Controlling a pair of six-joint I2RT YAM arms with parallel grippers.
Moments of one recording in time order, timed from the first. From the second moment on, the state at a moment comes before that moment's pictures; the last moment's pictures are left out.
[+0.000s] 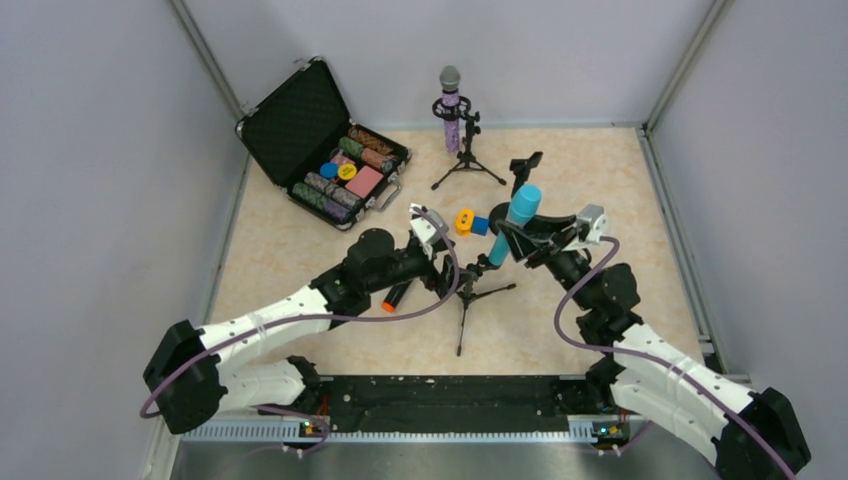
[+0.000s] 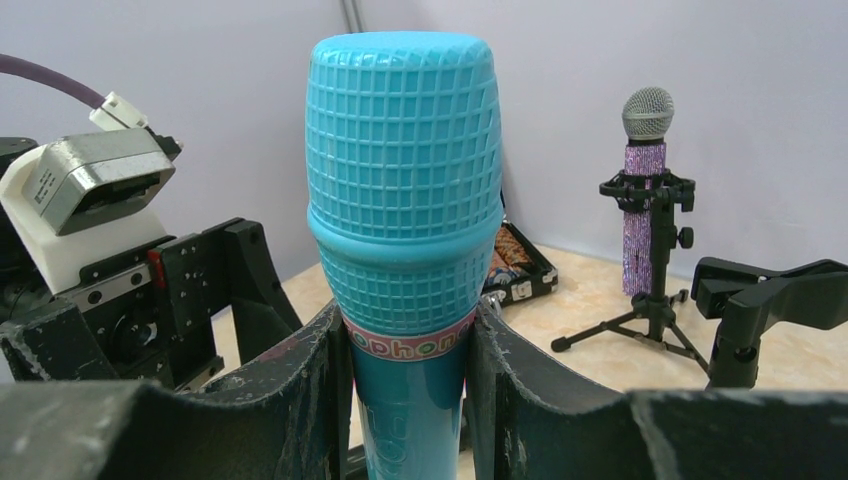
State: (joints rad) left arm -0.87 1.14 0.70 0.28 0.24 -0.11; right arm 0.59 0.78 0.31 0.86 -0.13 0.26
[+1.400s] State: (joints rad) left arm -0.75 1.31 0.68 0.49 0.62 -0.09; right arm 0.59 0.49 0.35 0.16 -0.24 0.45
